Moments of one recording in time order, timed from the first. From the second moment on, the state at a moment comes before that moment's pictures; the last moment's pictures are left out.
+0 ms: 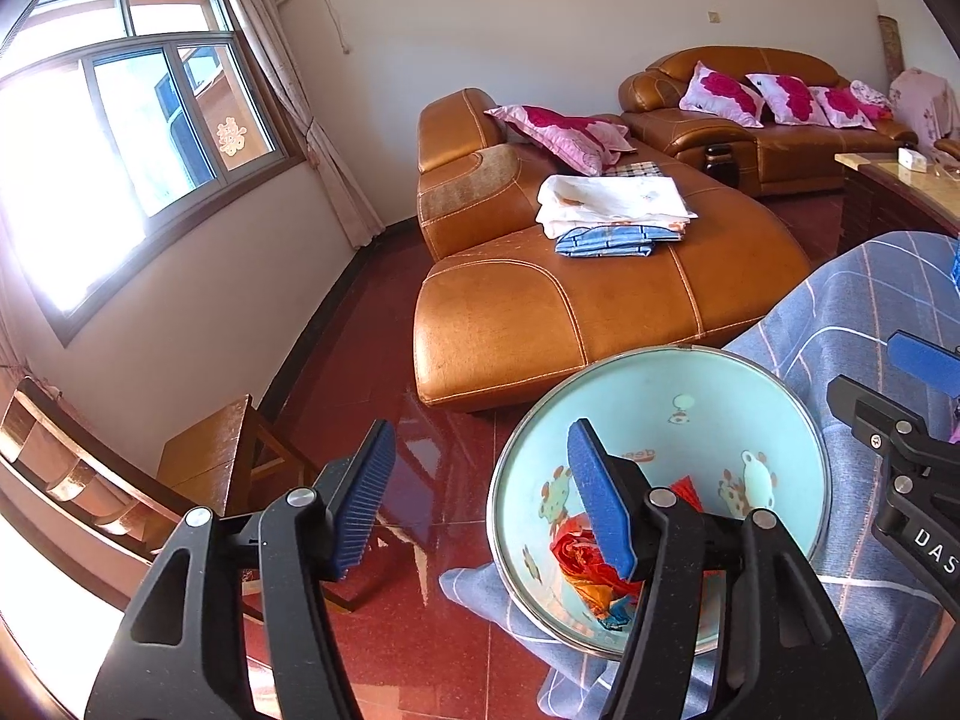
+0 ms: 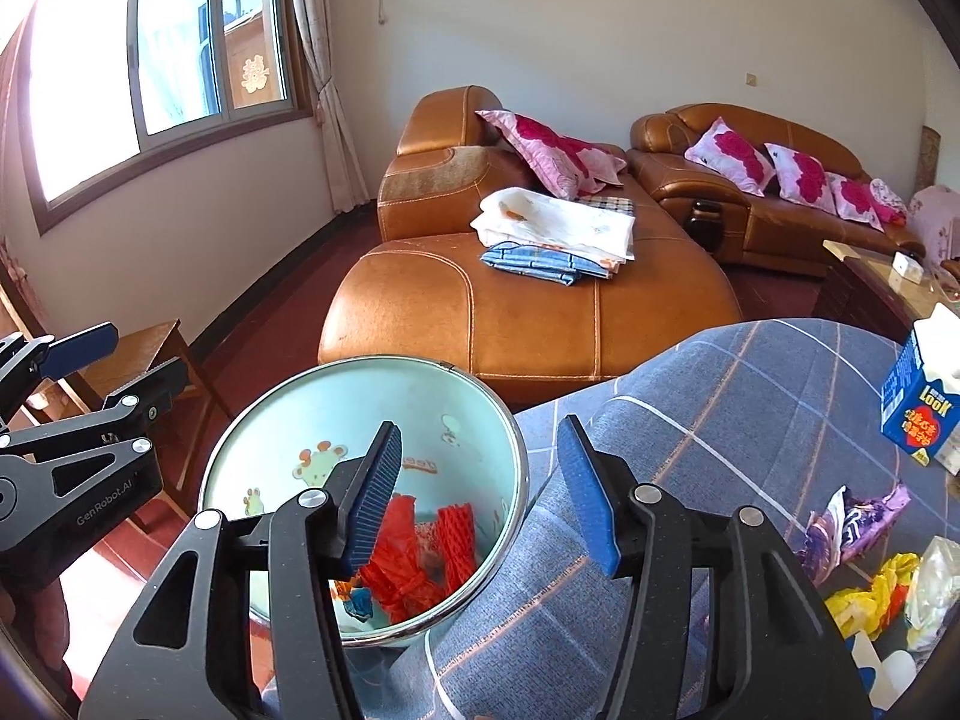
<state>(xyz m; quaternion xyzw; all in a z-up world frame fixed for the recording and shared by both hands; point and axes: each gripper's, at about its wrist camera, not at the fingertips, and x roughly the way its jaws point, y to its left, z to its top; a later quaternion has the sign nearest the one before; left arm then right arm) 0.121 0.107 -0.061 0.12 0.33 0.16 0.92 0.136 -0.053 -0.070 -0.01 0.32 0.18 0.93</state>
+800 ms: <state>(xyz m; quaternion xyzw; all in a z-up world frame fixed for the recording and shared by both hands) 0.093 0.028 -0.062 0.13 0.33 0.04 0.94 0.057 -0.133 -0.026 0.00 0.27 0.07 0.96</state>
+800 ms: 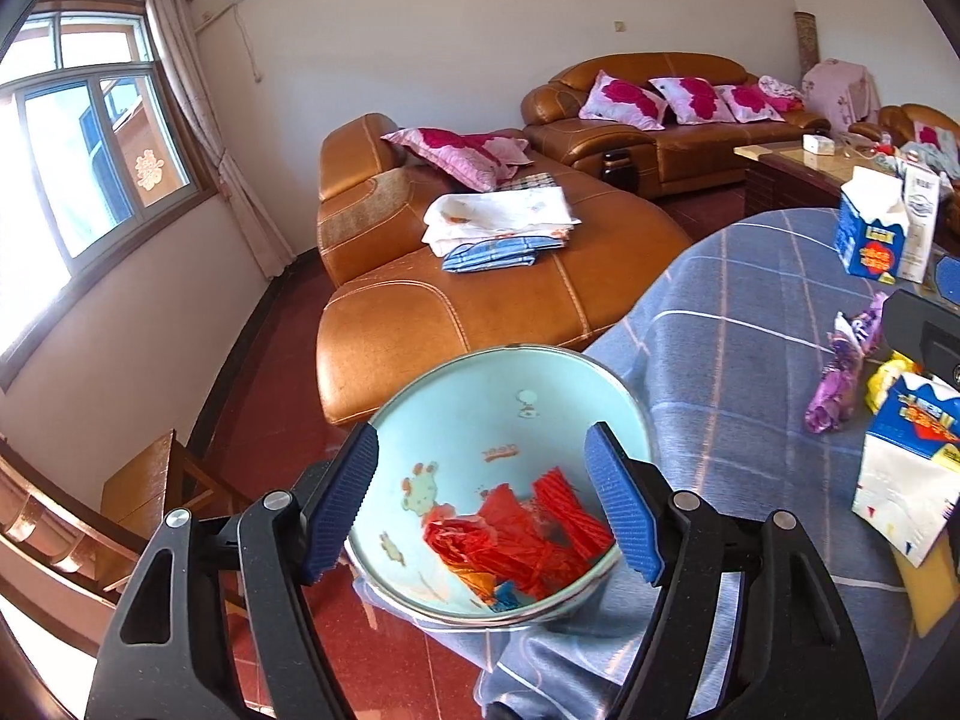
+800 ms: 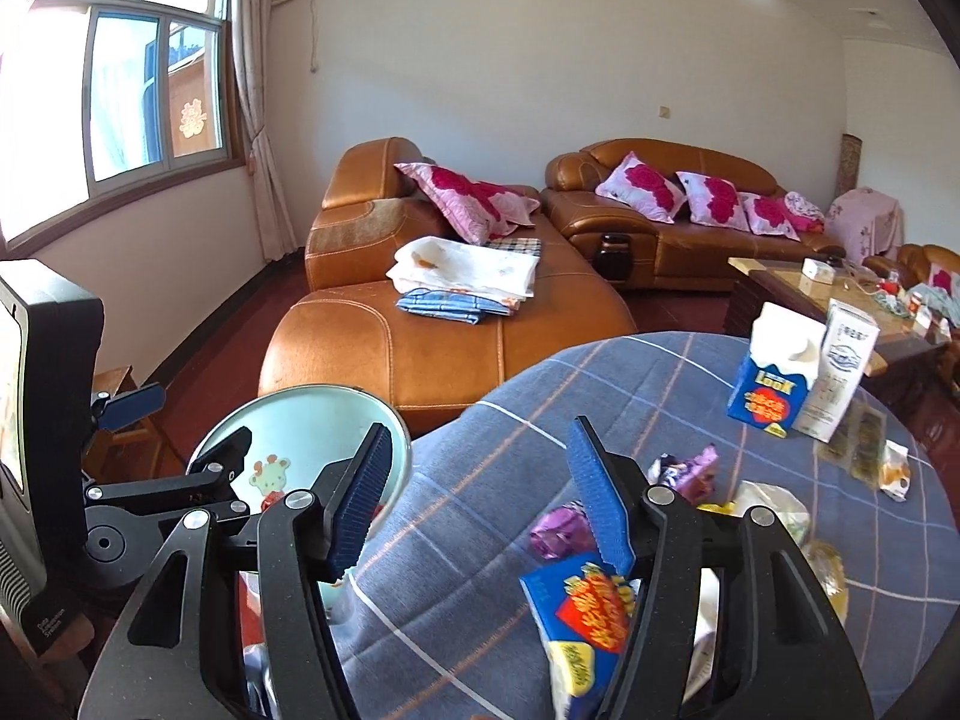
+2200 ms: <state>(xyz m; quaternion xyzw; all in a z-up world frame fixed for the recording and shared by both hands) 0.029 -0.105 -0.085 0.18 0.31 -0.14 0.92 -0.049 -0.293 -0.102 0.08 0.34 -0.12 0.93</state>
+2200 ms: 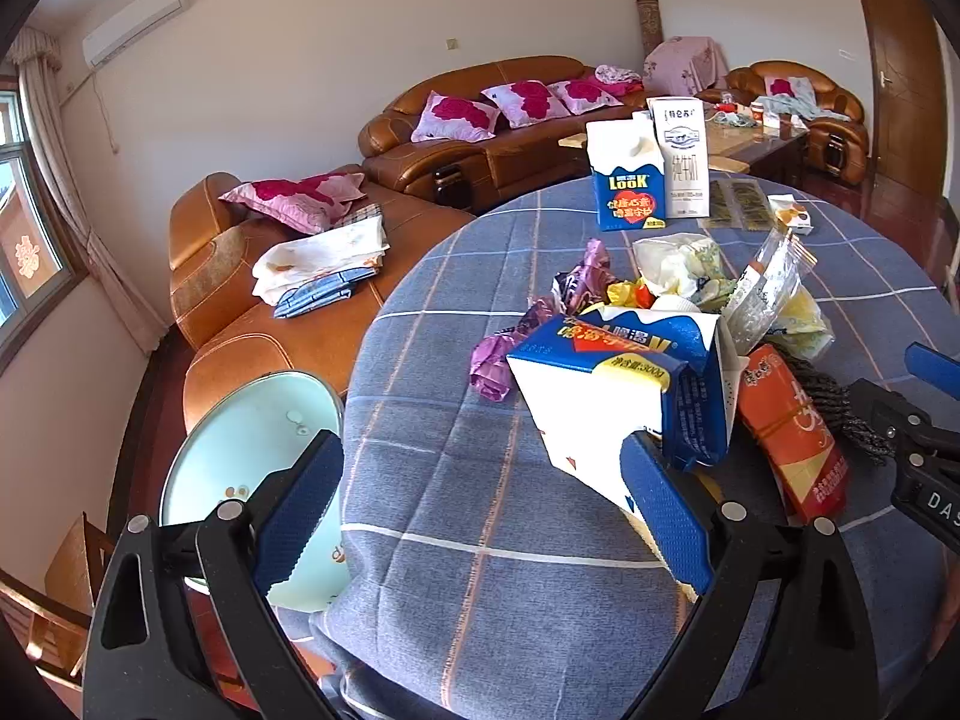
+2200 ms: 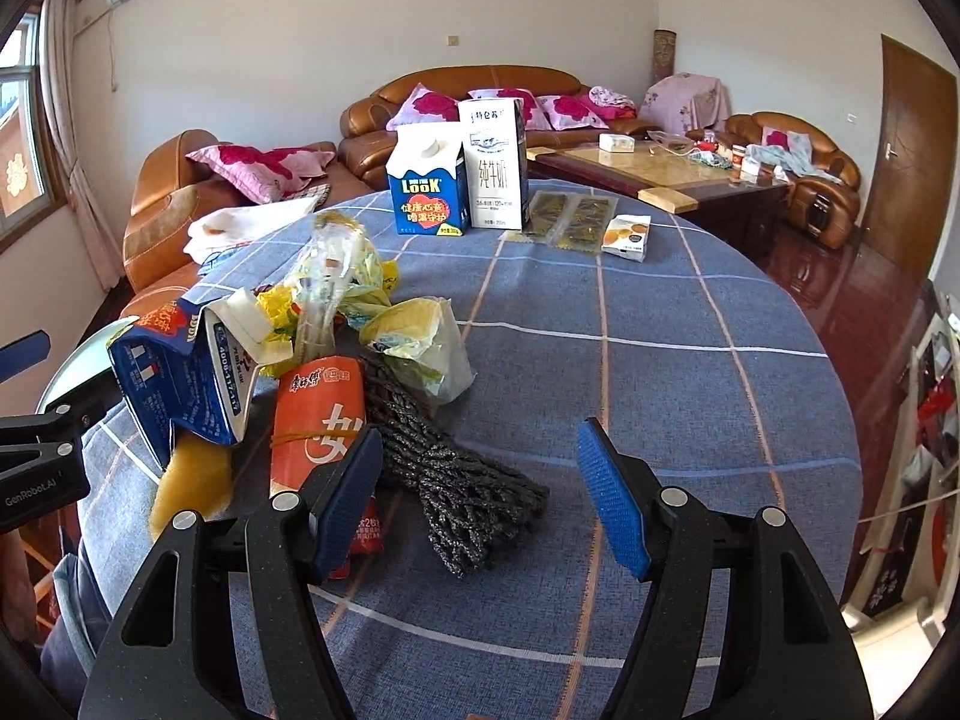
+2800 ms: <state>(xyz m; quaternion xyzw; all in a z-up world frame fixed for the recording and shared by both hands) 0.025 -0.115 -0.077 0.16 0.28 -0.19 0.93 -0.048 -0.301 -0.105 0.08 0.34 -0.14 0.93</state>
